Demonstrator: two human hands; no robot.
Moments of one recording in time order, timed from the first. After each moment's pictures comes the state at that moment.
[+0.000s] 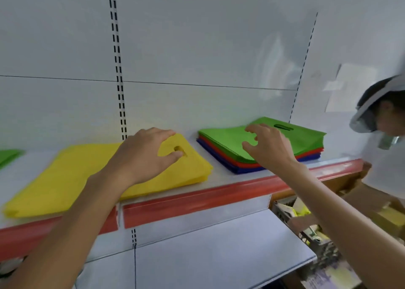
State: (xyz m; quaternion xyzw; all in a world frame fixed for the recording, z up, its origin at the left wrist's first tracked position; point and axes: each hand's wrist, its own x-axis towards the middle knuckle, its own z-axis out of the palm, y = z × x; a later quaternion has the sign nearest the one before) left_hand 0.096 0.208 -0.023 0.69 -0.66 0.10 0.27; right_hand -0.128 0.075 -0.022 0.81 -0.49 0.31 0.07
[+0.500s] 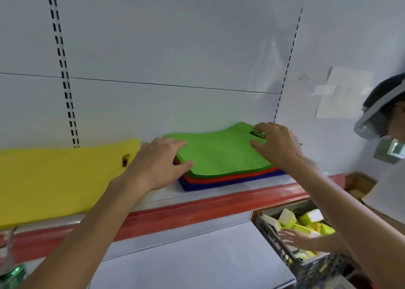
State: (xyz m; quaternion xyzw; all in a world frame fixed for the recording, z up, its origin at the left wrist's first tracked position) left_hand -0.003 0.099 -0.037 0.70 -0.68 0.11 0.20; right_hand -0.227 -0.028 -0.019 0.80 -0.52 0.30 0.08
